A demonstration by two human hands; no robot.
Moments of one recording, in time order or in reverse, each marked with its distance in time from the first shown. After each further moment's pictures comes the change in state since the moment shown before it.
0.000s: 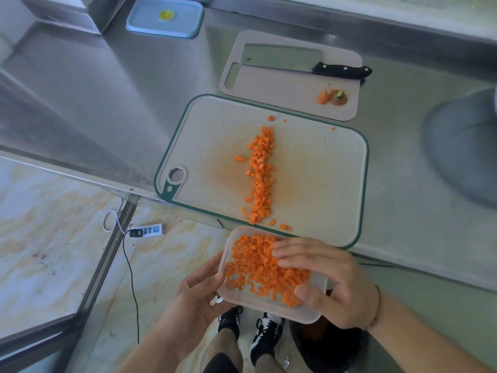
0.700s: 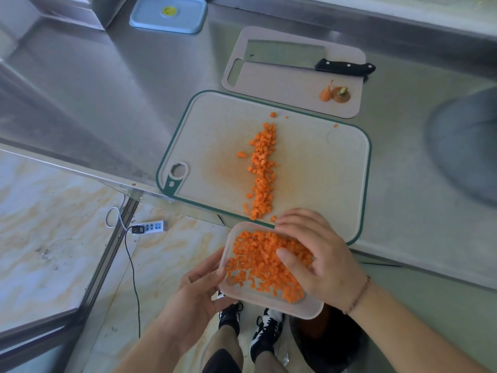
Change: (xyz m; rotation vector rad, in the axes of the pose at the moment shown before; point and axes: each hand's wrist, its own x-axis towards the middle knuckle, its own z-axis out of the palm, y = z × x) left_hand -0.002 0.001 0.005 0.032 -0.004 0.020; right_hand 0.022 -0.001 0.009 -0.367 0.110 0.044
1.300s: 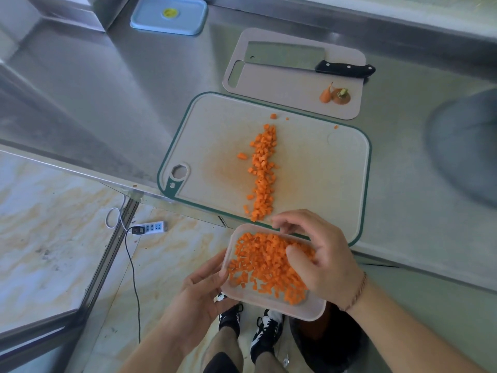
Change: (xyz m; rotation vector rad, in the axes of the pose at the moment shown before) left_hand 0.003 -0.003 -0.002 -0.035 -0.001 -0.029; right_hand 0.011 -0.013 -0.006 0.290 -0.001 0.138
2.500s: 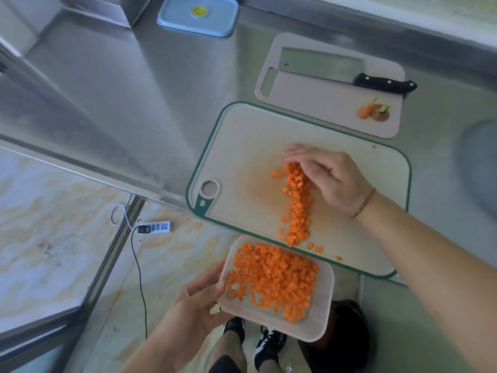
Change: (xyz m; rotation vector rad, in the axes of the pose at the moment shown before) left_hand 0.002 0.035 -0.045 -0.024 -0.058 -0.042; right_hand 0.150 0.050 -0.014 -0.150 -0.136 -0.110
